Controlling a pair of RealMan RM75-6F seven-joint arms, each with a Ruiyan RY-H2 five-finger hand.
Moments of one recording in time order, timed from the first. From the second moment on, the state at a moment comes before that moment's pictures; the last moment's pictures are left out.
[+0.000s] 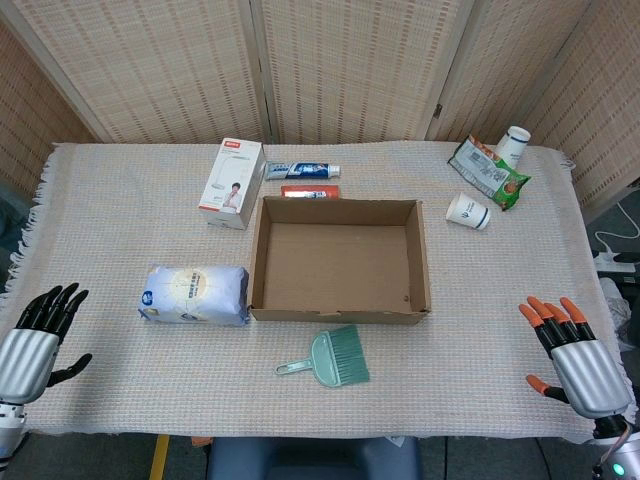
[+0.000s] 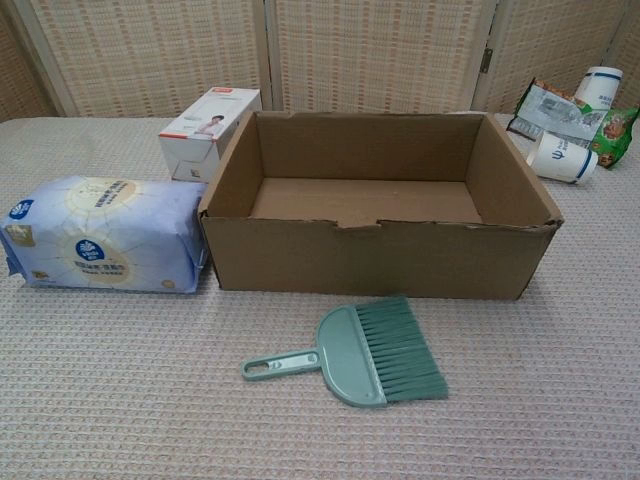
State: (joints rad) left arm -0.16 -1.13 -0.02 -1.50 1.62 1.53 0.04; right arm 0.06 -1.05 -0.04 -1.62 -1.68 1.50 -0.08
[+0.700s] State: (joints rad) left arm -0.16 -1.11 -0.03 -1.53 1.62 1.52 0.04; right arm 0.07 -1.05 -0.04 -1.61 -1.67 1.49 -0.08
